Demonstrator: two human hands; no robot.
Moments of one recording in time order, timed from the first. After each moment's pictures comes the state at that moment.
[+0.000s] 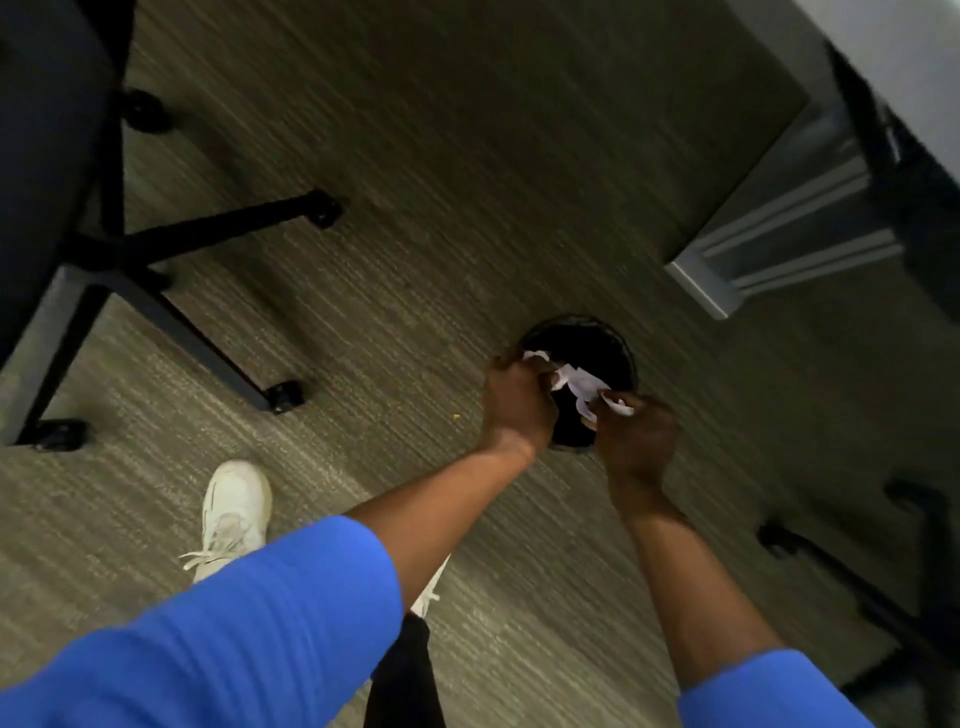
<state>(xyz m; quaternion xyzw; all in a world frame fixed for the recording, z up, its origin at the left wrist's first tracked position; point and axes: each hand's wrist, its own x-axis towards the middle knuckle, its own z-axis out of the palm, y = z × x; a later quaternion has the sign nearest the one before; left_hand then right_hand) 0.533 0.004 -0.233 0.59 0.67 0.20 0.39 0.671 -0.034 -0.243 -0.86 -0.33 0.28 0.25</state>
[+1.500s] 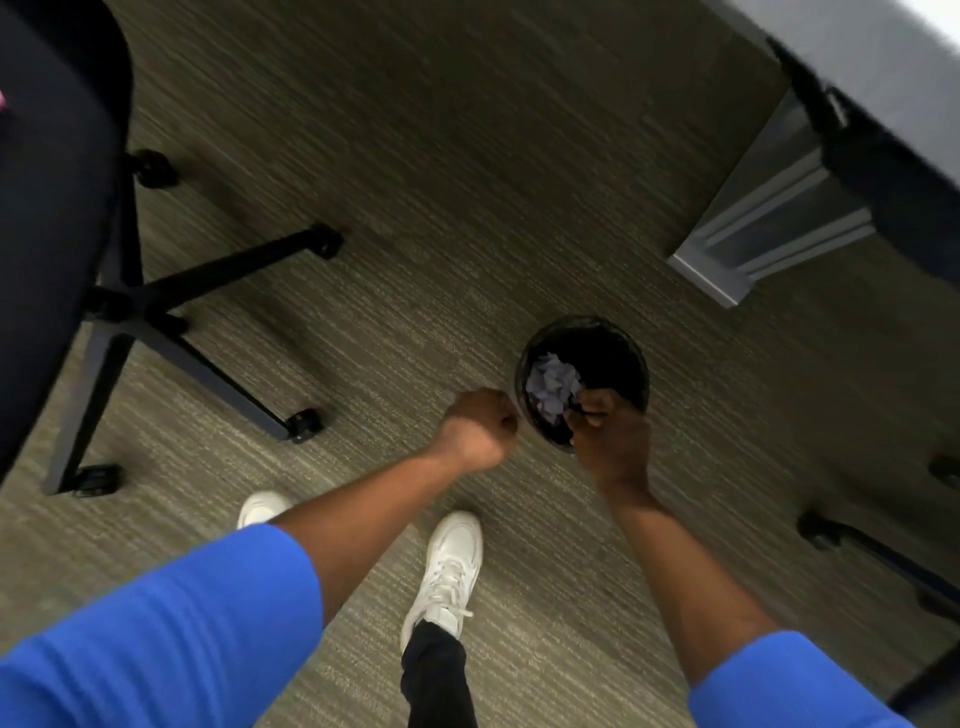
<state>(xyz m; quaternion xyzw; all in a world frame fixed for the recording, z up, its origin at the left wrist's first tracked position) 0.474 0.005 -0.257 0.68 0.54 -0.07 0.49 0.656 -0.046 -0.264 -0.84 -0.37 0.34 0.19</state>
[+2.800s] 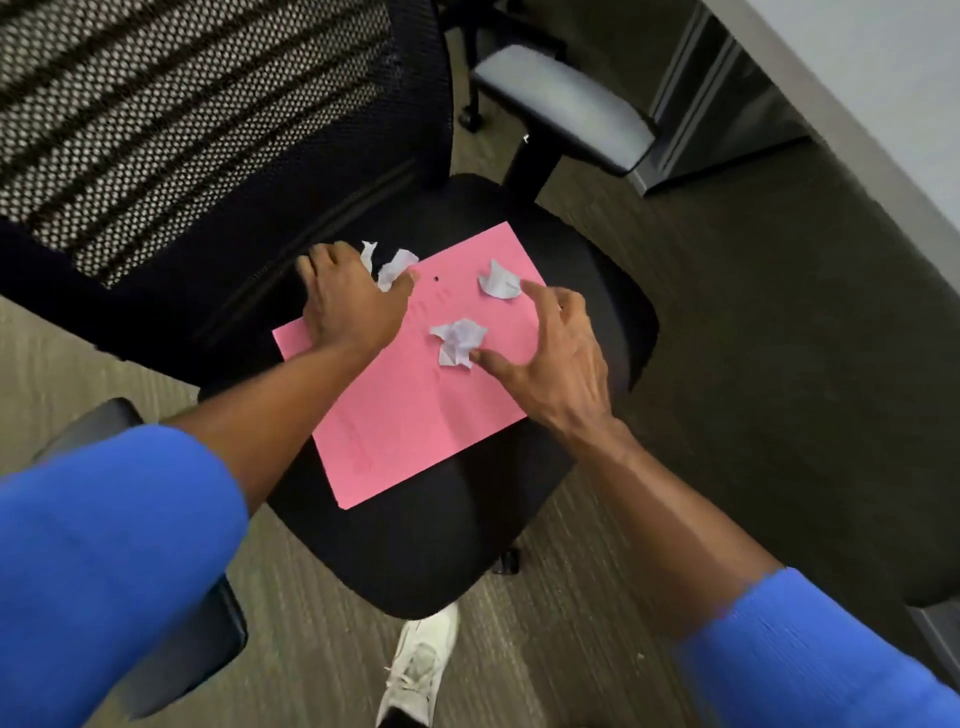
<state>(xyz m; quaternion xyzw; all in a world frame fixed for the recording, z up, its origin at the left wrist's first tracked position) -0.110 0.166 -0.053 0.33 0.92 0.20 0.07 0.116 0.214 -0.048 -0.50 -0.80 0.30 0.13</state>
